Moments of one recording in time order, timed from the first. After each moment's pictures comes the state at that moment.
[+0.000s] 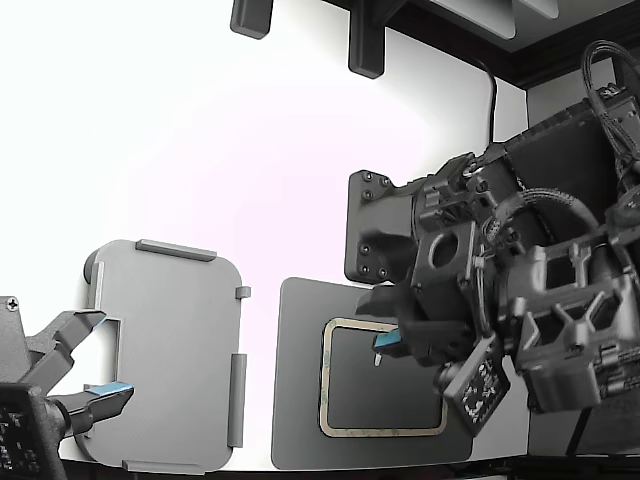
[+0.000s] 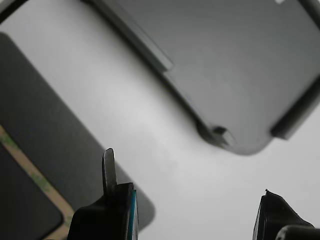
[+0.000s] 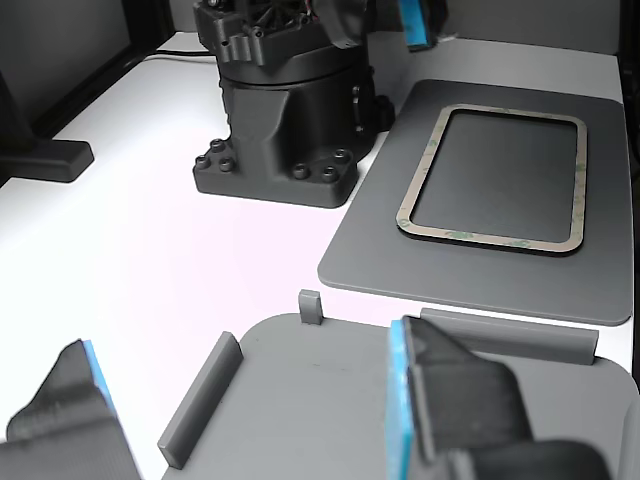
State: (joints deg) arm 46.9 123.0 101.9 91.9 10.4 -9.8
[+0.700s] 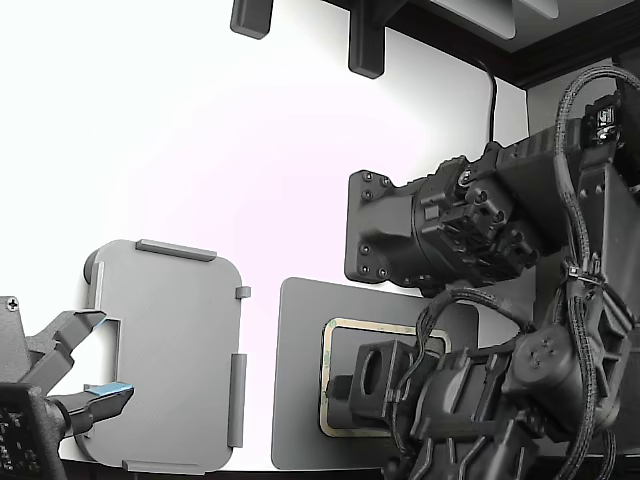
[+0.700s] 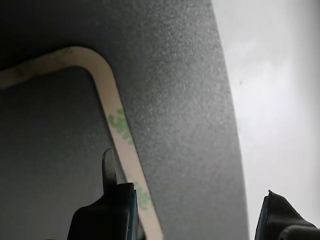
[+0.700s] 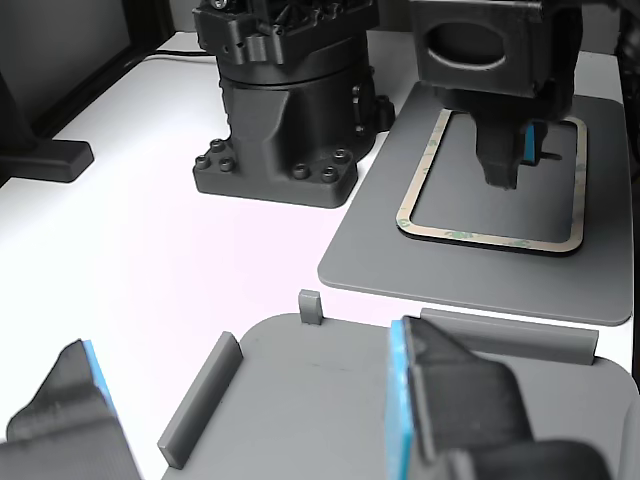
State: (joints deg) arm 57.8 100.8 102.2 86.7 4.6 -16.9
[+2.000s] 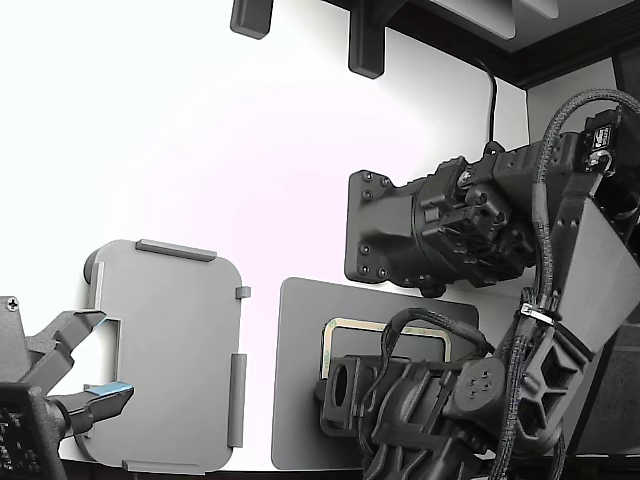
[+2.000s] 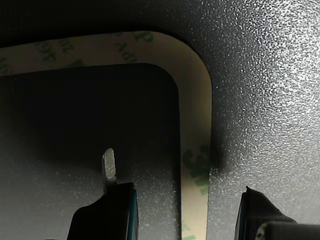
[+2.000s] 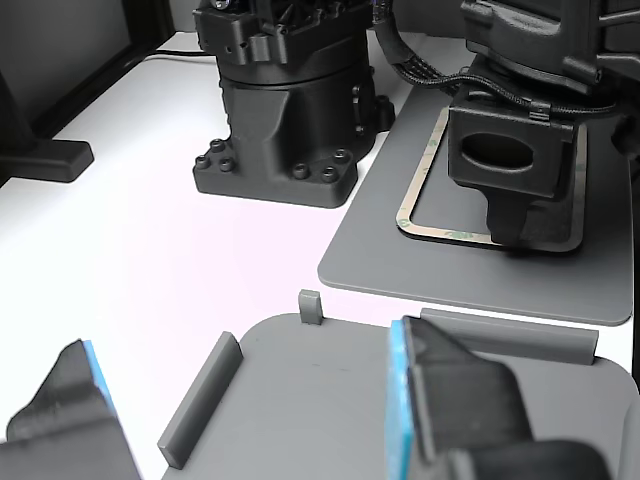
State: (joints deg) arm 59.8 92.6 108.9 79.6 1.4 -24.3
